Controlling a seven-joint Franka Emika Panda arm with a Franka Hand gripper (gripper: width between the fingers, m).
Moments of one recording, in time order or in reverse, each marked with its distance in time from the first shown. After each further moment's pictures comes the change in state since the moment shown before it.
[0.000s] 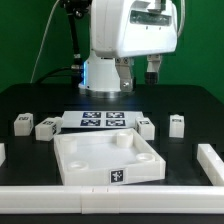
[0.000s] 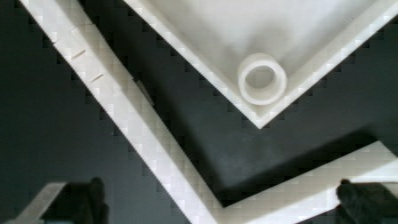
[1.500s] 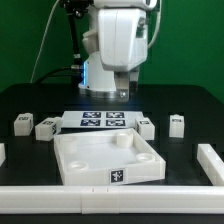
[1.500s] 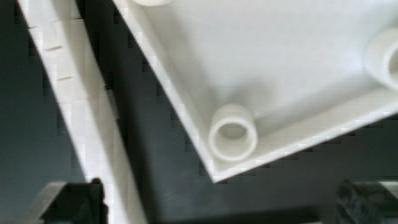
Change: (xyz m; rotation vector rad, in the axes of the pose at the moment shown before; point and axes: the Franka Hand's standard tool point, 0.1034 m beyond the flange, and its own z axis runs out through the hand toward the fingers) arm -0.033 -0.018 0.029 0.017 -0.006 -0.427
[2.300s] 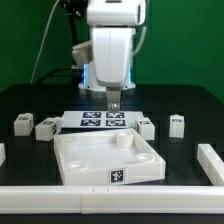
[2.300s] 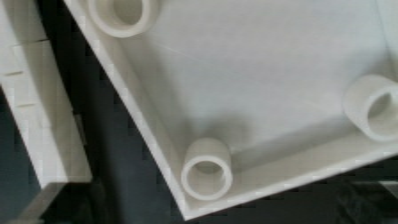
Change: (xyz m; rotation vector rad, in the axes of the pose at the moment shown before) arm -0.031 -0.011 0.015 -0.008 0.003 -0.205
